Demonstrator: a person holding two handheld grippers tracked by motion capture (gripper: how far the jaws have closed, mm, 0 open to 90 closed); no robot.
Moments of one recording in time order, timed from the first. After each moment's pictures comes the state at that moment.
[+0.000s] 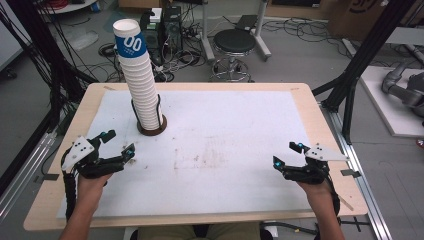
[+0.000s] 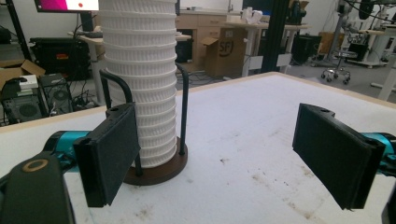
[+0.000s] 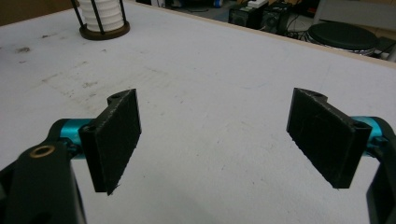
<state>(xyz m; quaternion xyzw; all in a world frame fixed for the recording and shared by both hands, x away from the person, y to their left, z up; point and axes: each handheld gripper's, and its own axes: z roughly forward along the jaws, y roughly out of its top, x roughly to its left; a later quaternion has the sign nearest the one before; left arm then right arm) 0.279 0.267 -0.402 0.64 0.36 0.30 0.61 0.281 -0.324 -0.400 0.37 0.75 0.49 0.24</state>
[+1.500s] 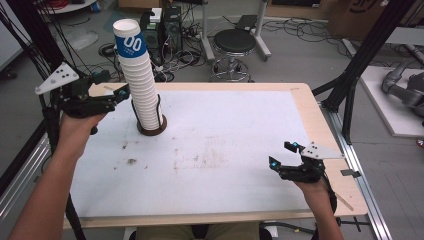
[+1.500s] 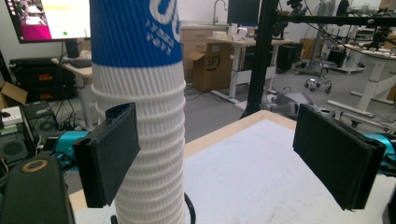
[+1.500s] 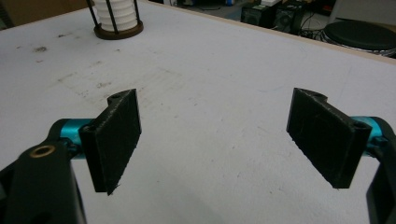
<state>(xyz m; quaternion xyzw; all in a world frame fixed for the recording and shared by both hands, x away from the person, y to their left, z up) 0.344 0.259 -0.247 0.66 0.33 0.28 0.62 0.285 -0.315 -0.399 0.36 0.76 0.50 0.22</state>
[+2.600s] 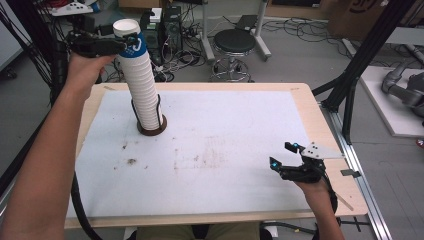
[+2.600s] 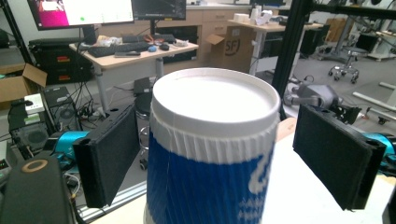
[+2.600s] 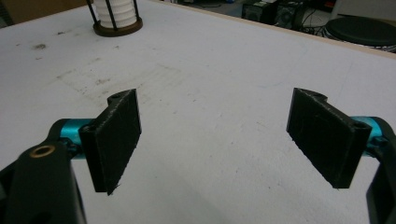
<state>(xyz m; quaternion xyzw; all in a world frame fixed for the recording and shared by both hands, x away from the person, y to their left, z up) 0.441 0.244 -0.170 0.68 0.37 0.28 0.57 0.286 -0.318 -0.402 0.36 0.76 0.50 0.21</state>
